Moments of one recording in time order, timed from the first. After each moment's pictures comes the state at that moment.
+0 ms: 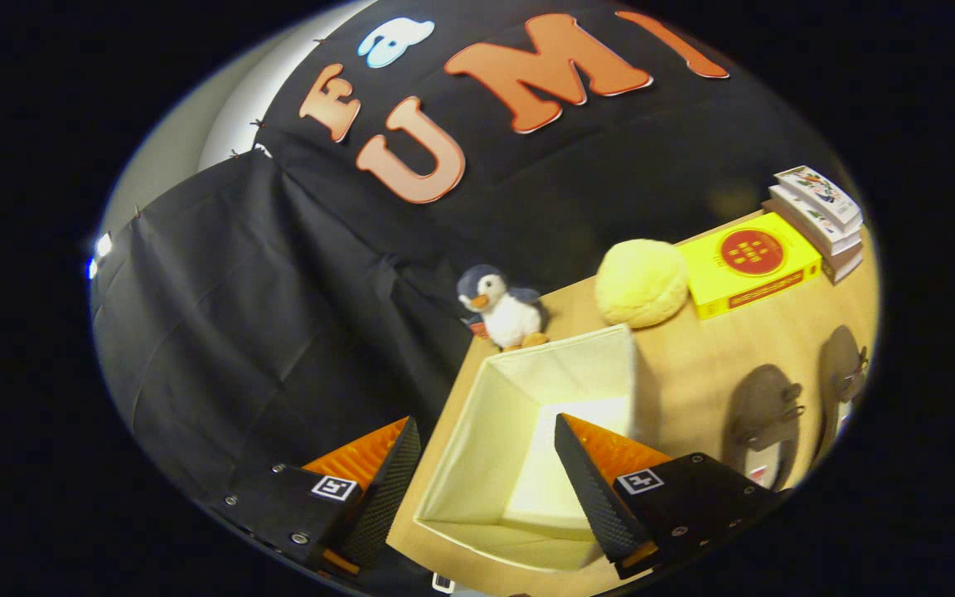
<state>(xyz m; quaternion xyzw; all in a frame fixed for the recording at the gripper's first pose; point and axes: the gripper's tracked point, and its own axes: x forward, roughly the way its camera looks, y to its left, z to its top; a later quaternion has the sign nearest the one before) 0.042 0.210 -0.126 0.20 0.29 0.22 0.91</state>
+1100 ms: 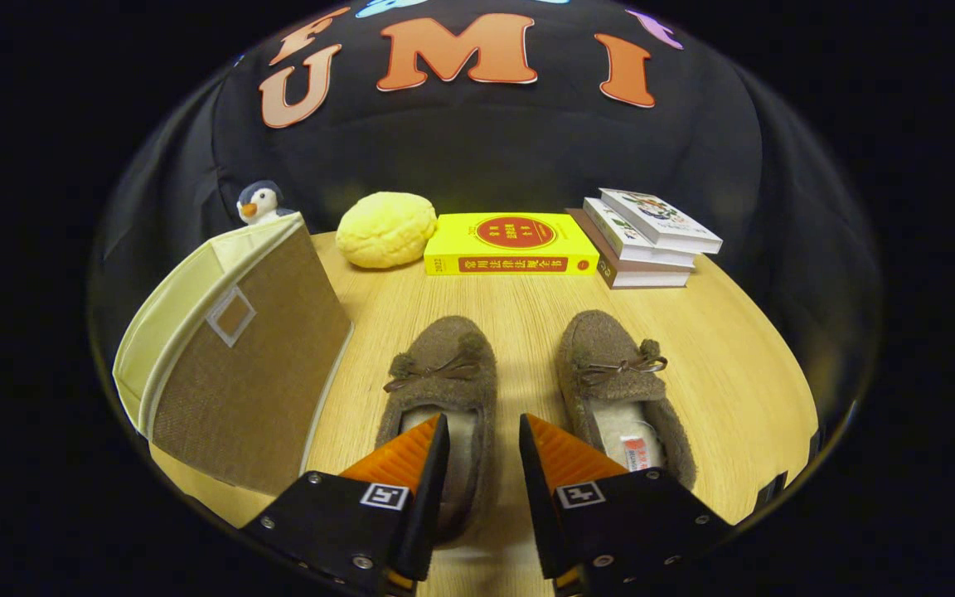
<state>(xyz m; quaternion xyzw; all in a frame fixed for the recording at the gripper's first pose) 0.034 0.000 -0.282 -0.03 0.34 -0.01 0.94</state>
